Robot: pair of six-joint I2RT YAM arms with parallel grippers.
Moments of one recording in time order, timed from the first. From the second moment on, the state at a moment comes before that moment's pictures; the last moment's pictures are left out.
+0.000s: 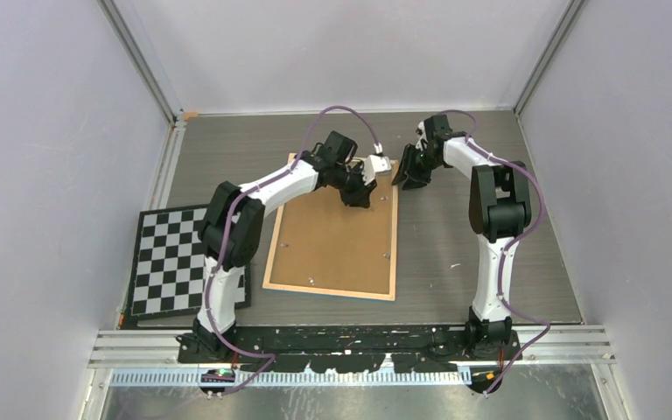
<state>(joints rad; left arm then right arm) -0.63 2.10 1.67 -0.45 0.58 0.54 0.14 2.19 1.64 -0.60 -0.38 0.40</state>
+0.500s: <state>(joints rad) -0.77 2.05 1.55 -0.48 0.70 0.65 0.15 2.17 1.61 -0.56 -0.35 0.39</state>
